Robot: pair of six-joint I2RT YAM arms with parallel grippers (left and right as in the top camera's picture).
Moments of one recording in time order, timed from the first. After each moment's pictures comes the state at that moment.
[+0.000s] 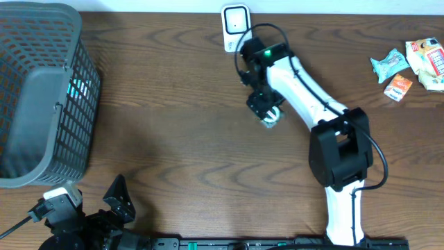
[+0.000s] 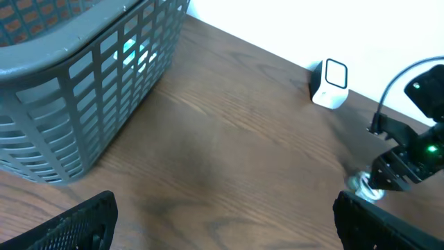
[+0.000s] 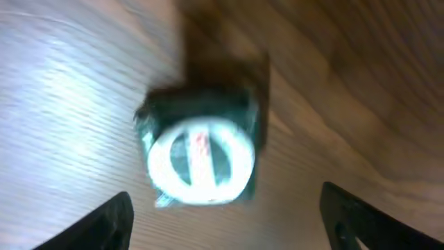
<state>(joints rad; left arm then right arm) -0.31 0.23 0.97 -1.21 -0.32 -0.54 0.44 2.20 1.85 -1.25 0.19 -0.21</state>
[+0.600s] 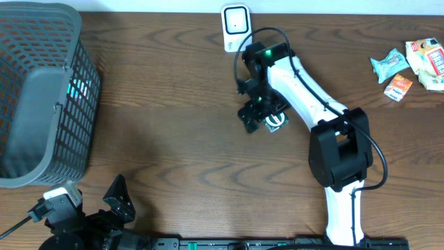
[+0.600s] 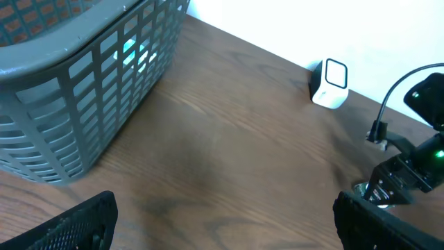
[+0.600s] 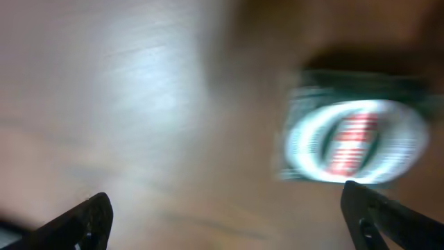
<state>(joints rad) -0.31 0.23 0.97 -1.21 -0.32 -0.54 0.45 2.20 1.85 -1.40 -0.13 -0.18</state>
